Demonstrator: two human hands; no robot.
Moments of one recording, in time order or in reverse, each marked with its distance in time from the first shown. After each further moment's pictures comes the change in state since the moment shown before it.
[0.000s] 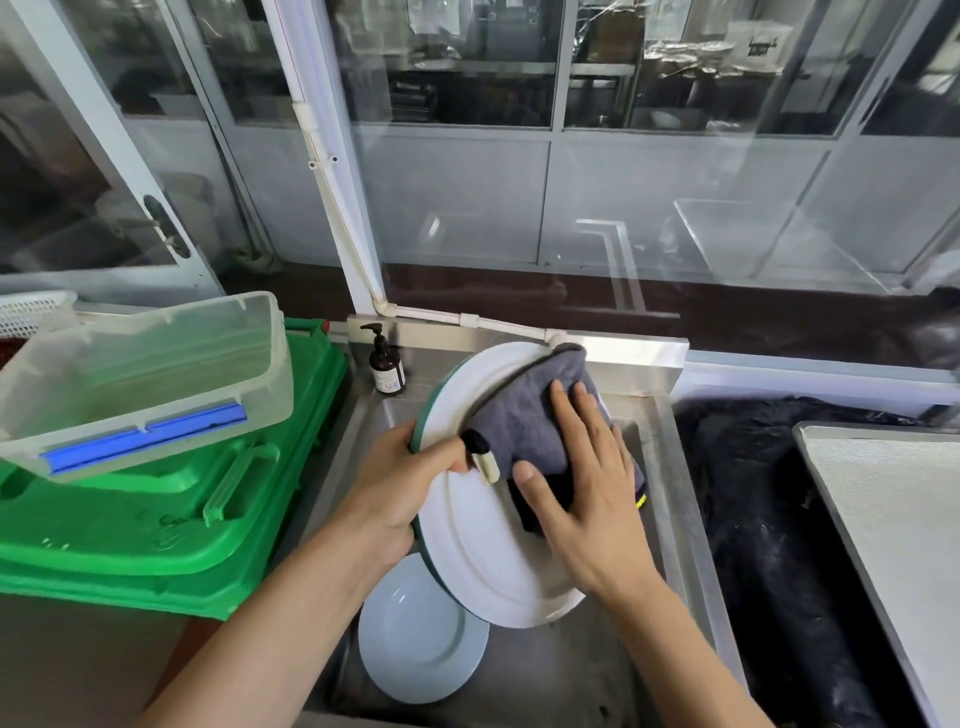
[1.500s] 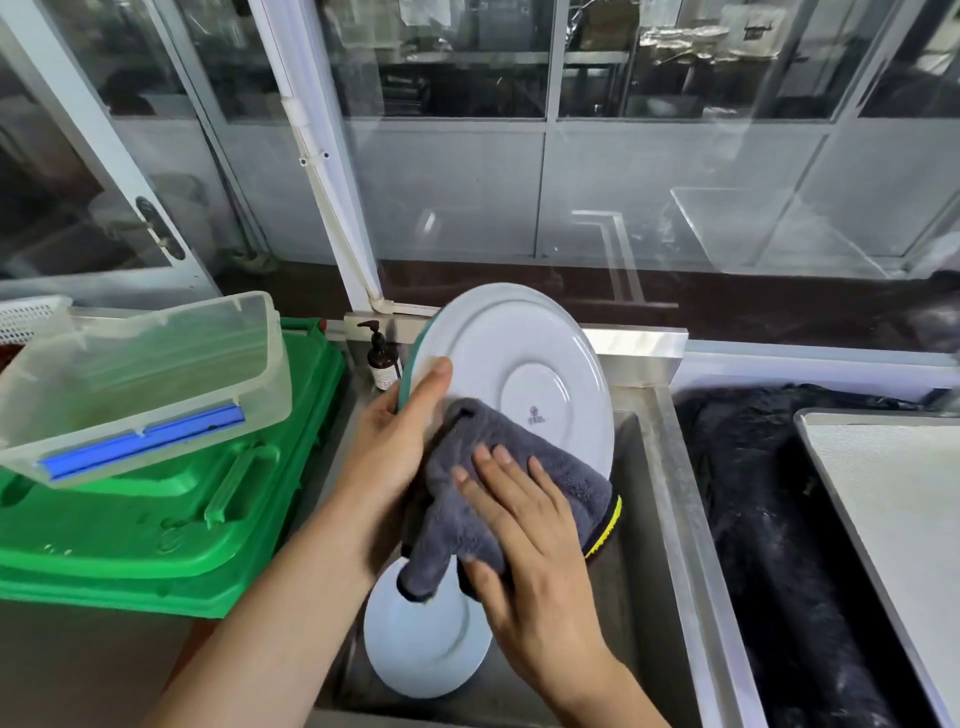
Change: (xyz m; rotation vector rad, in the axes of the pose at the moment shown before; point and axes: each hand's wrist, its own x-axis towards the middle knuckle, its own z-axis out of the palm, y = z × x) left_hand 0.002 0.014 0.008 -0.250 0.064 0.125; right_hand -0.040 -0.033 0.035 0.008 0.118 -0.395
